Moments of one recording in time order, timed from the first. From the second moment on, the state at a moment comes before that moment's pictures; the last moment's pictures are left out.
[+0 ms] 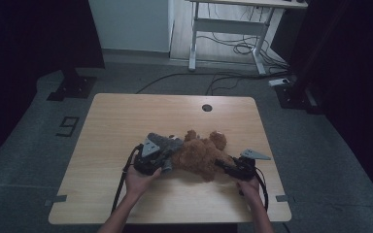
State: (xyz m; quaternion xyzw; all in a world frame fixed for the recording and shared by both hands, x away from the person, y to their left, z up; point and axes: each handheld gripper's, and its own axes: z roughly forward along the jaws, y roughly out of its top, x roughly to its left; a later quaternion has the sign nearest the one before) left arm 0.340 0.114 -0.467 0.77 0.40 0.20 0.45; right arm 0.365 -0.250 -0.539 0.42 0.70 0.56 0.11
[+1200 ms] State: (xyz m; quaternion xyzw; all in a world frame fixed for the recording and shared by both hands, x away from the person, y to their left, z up) left arm 0.357 0.038 -0.433 0.79 0.36 0.14 0.47; right arm 0.363 -0.251 -0.543 0.43 0.70 0.56 0.10
